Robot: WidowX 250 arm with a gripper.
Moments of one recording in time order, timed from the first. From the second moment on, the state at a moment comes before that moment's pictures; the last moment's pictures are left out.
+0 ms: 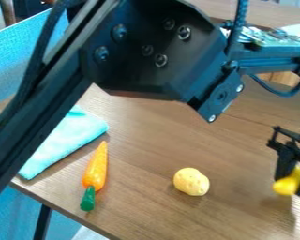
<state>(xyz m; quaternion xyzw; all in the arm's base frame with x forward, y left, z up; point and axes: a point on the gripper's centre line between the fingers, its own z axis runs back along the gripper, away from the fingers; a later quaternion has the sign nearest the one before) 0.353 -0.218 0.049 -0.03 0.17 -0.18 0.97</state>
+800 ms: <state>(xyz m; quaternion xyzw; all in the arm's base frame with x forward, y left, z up) 0.286 -0.260 0.044 -0.03 0.24 -0.27 0.93</state>
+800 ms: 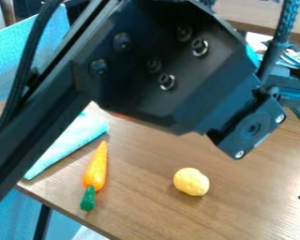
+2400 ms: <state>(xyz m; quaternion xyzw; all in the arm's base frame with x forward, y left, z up) 0.276 -0.148 0.098 0.00 0.13 -0.19 0.97</state>
